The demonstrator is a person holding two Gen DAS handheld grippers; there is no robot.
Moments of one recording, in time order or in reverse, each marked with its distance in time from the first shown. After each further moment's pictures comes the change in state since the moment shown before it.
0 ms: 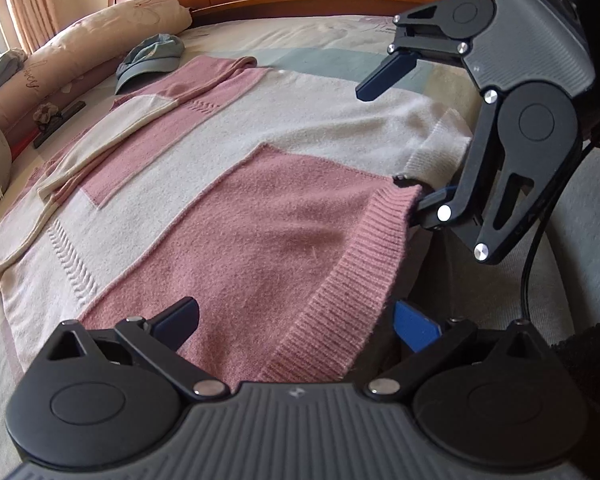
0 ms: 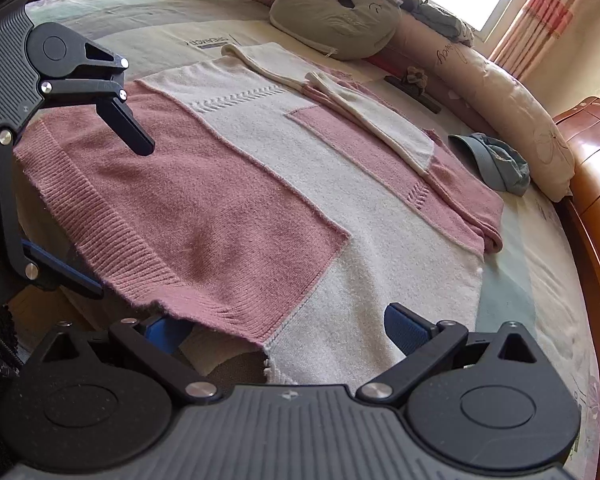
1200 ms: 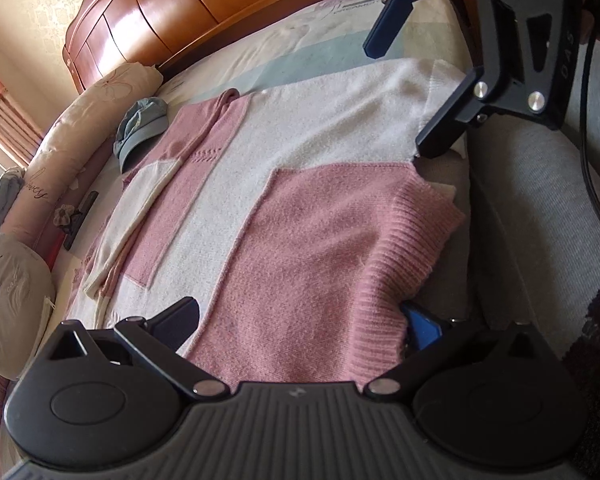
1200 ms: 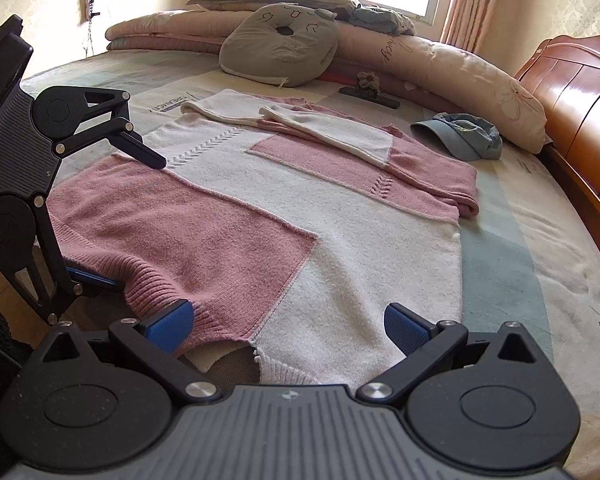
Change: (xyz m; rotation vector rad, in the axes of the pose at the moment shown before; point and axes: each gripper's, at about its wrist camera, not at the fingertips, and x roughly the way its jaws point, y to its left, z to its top) left arm 0.002 -0.006 0.011 0.345 -0.012 0.174; right arm -0.032 -0.032 -0.024 0.254 -0.116 0.053
